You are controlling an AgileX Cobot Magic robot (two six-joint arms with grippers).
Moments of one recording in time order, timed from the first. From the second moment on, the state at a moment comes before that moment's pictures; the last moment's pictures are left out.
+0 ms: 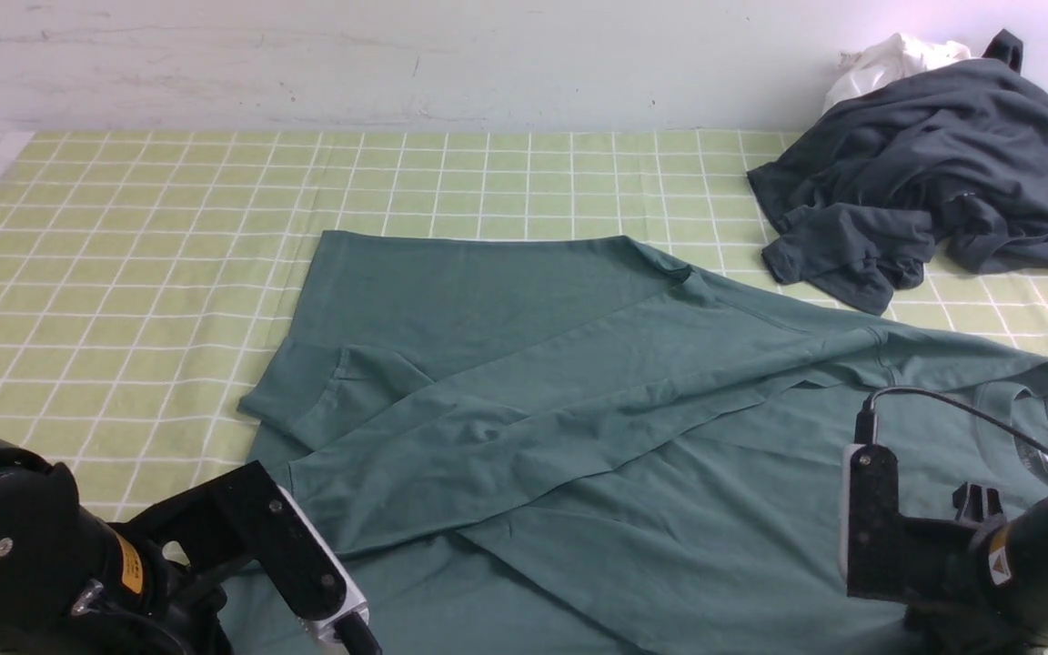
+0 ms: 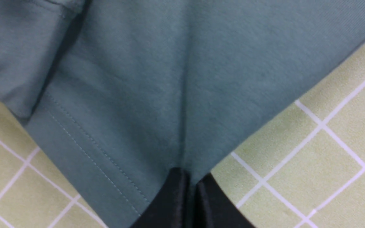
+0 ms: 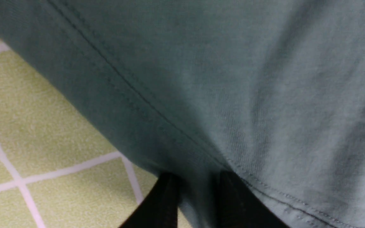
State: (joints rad) right arm 0.34 1.51 -0.60 -0.10 0.59 -0.89; left arm -0.43 1.23 -0.62 -0.06 0.81 0.43
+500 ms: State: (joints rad) right arm 0.33 1.39 -0.80 -0.17 0.74 -0.54; left arm -0.33 1.25 -0.93 -0.11 0.86 0.25
